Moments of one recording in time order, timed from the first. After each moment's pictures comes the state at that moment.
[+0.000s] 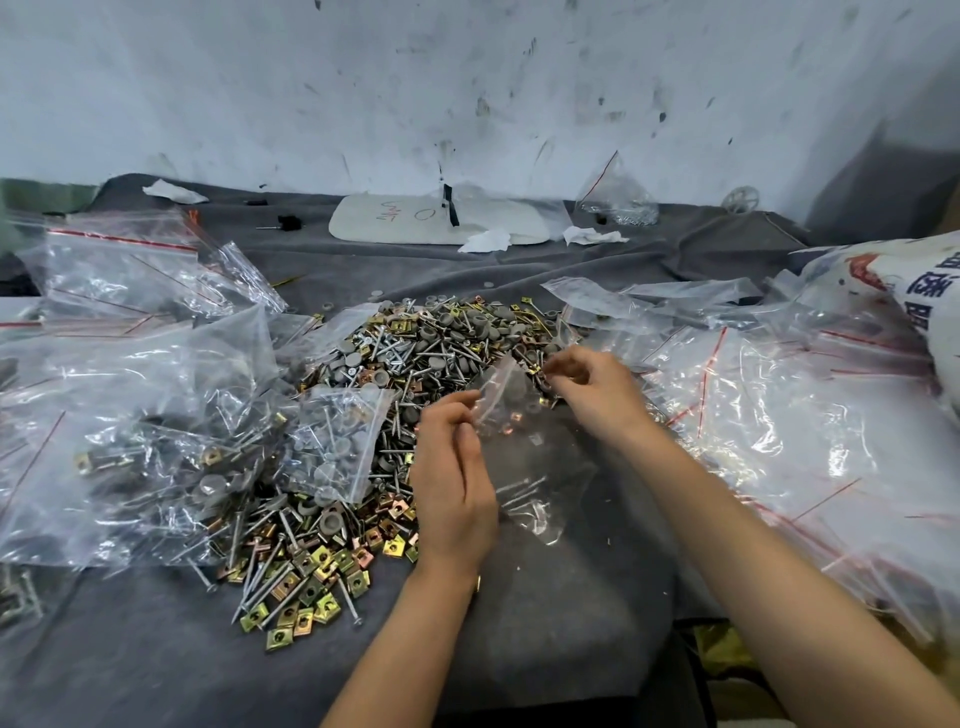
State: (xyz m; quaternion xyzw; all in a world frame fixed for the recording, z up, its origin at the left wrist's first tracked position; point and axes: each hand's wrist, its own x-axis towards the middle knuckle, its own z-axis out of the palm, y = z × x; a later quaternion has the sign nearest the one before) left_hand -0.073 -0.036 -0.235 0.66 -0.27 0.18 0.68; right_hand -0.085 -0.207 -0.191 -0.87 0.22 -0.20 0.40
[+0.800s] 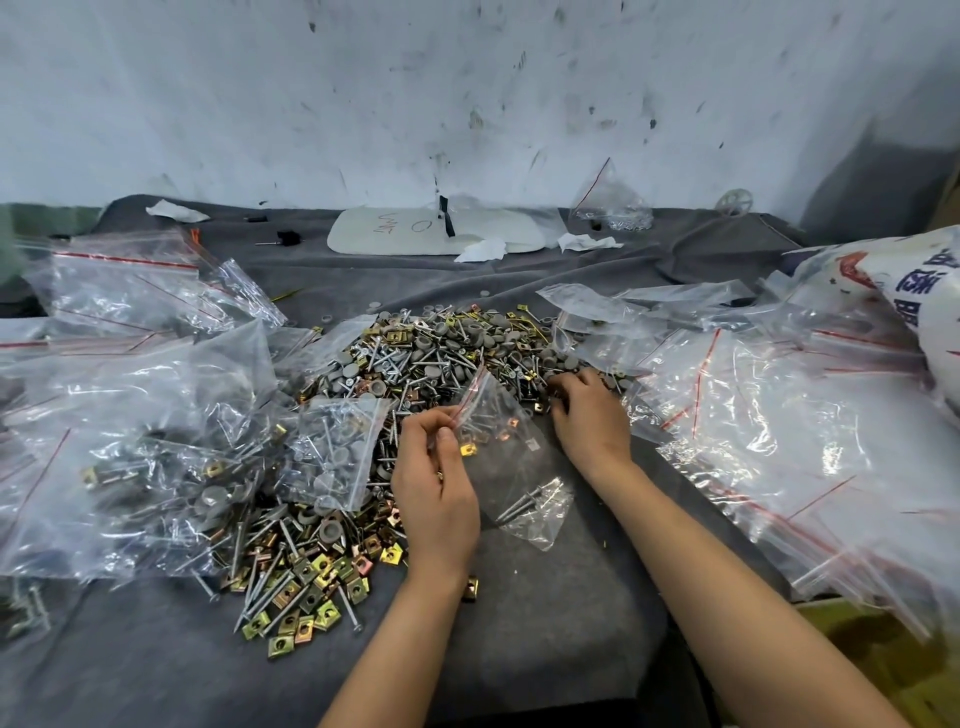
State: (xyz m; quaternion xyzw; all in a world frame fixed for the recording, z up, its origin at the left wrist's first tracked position) left_hand -0.073 -0.033 -0.234 0.67 -0.20 0.13 0.70; right_hand -0.077 -0.211 -0.233 -0.92 0.28 -0.21 0.15
